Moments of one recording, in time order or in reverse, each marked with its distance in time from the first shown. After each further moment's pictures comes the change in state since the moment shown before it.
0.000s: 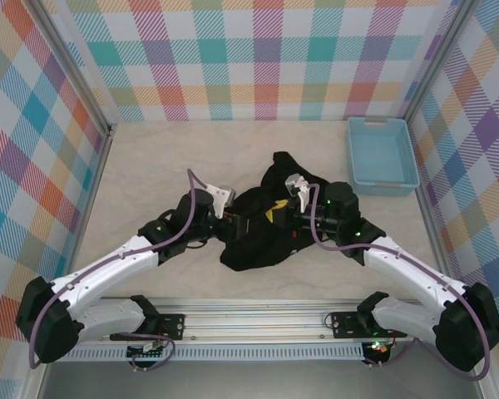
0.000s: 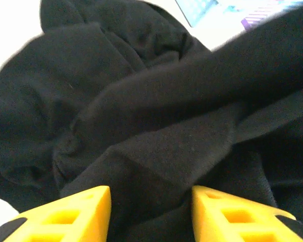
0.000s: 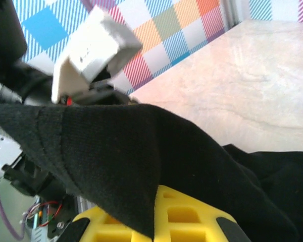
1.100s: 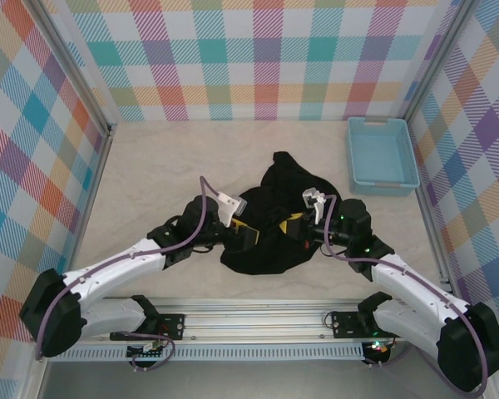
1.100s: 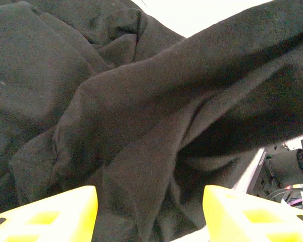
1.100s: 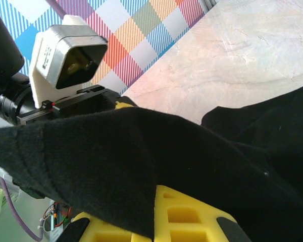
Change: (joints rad) left arm -0.019 0.063 -0.048 0.154 0.118 0.069; right arm -0.081 -0.115 -0.206 0.059 -0.073 0.133
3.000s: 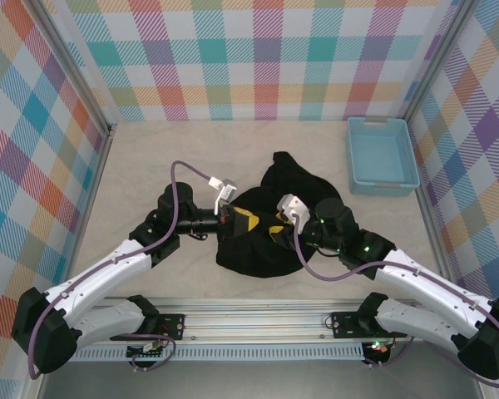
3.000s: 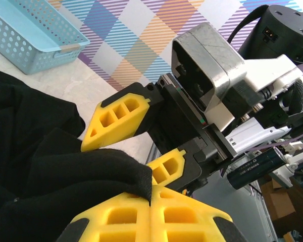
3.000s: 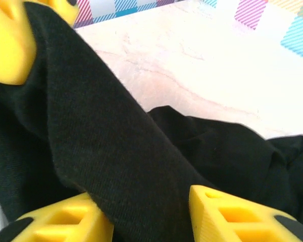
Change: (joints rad) left arm 0.105 -0.133 0.032 0.195 0.431 -0.113; right arm 0.321 -0.022 0.276 -0.479 0.525 -0.560
